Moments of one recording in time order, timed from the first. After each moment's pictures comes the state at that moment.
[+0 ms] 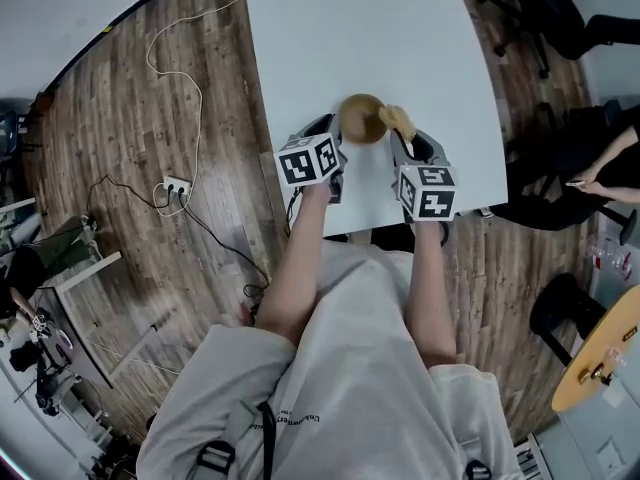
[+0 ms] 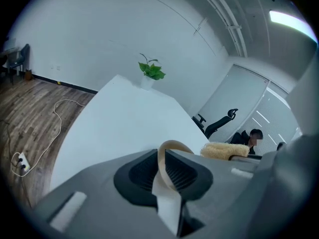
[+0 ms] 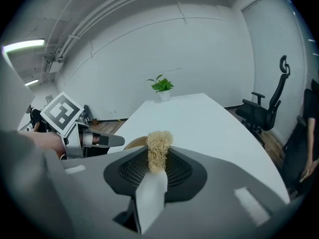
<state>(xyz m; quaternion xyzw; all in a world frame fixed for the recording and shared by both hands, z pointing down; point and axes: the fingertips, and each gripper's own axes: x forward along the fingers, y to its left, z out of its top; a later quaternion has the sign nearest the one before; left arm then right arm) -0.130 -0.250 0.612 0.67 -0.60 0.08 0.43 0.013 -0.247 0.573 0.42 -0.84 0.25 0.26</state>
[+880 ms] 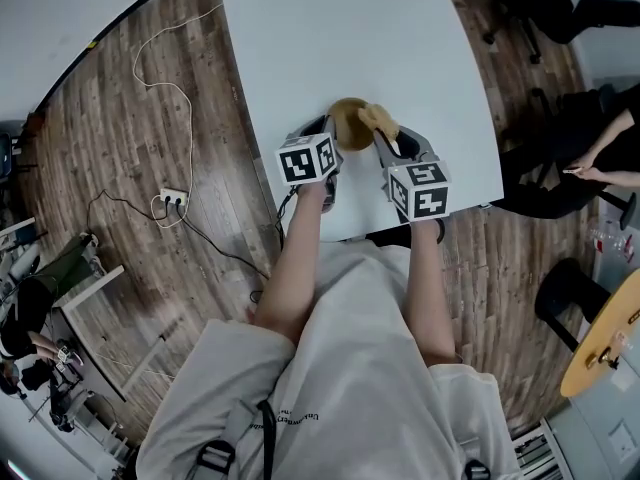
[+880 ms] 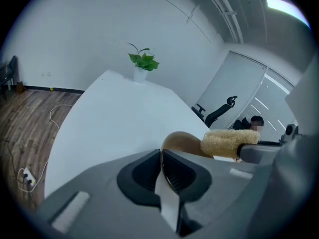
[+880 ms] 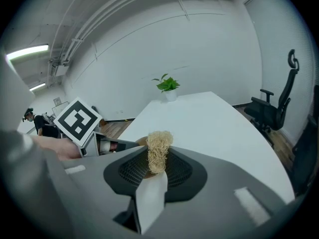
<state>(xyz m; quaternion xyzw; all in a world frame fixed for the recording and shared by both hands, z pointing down) -0.117 -0.269 0.633 0.68 -0.58 0.14 0.42 -0.003 -0.254 0.572 0.38 -0.85 0.25 0.25</state>
